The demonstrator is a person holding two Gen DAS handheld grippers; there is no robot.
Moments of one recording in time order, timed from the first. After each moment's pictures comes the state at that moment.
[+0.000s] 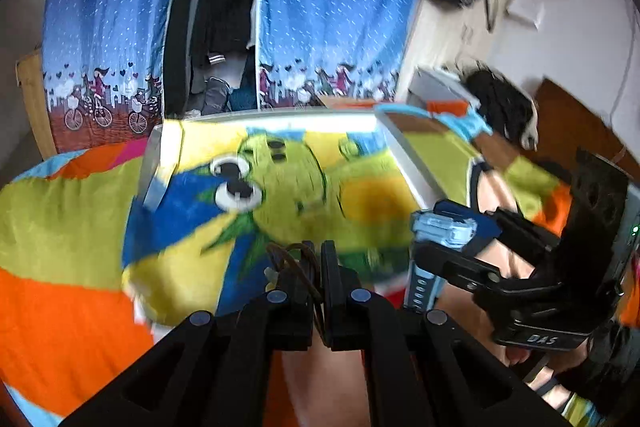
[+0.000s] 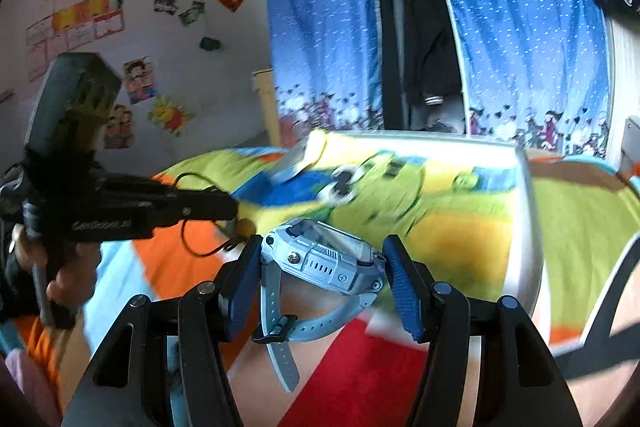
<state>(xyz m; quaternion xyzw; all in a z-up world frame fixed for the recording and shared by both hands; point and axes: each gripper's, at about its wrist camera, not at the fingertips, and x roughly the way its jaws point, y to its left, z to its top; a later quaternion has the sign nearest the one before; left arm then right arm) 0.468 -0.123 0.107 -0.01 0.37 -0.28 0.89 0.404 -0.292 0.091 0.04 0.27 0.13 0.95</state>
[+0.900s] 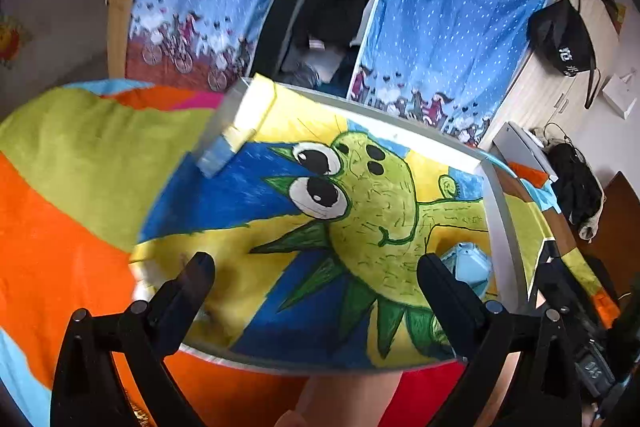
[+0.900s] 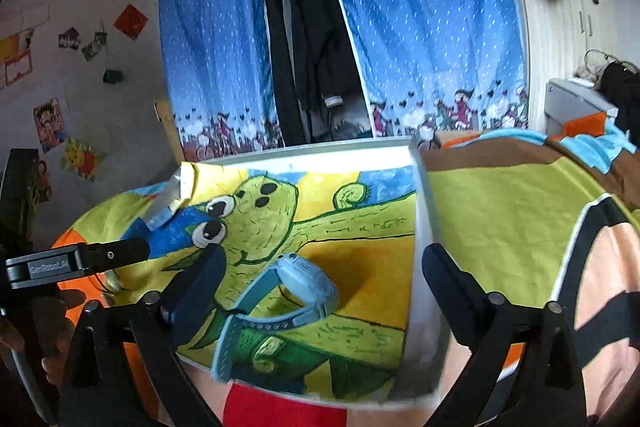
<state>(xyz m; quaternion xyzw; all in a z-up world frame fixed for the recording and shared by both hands) 0.495 -0.104 0.063 -0.12 0.39 -0.12 0.91 0.446 -0.340 0.072 0.09 0.26 -0.03 0.96</state>
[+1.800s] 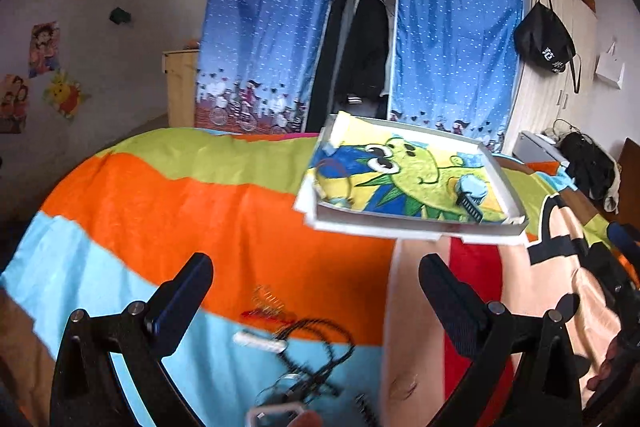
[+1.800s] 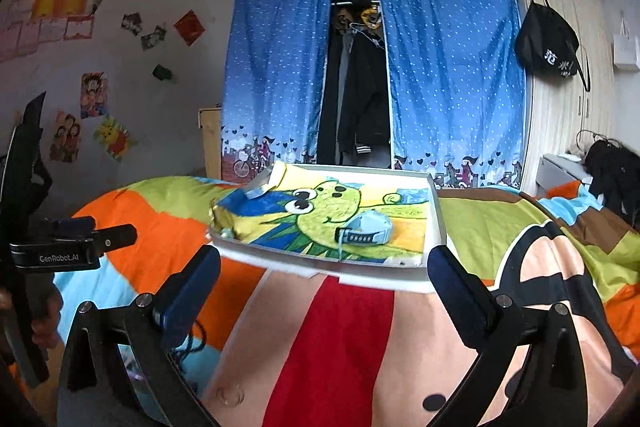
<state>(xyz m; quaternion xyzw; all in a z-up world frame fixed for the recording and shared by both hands) 0.281 -0.011 0.081 -0.05 0.28 -0.04 0.96 0.243 -0.257 0.107 -0.01 0.17 0.00 0.99</state>
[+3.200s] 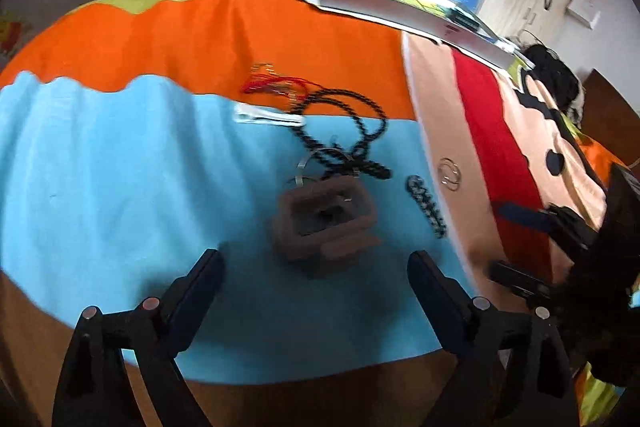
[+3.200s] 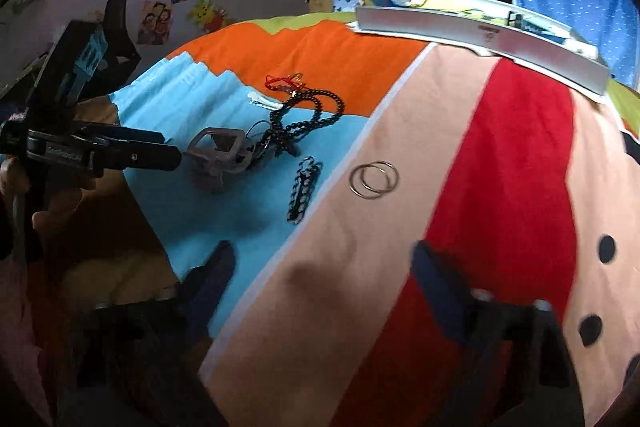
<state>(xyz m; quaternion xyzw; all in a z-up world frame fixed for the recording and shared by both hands) 0.232 0.036 -0.078 -0.05 0.45 -0.18 0.87 0.202 -0.181 -0.070 -0.05 0.37 0.20 0.91</state>
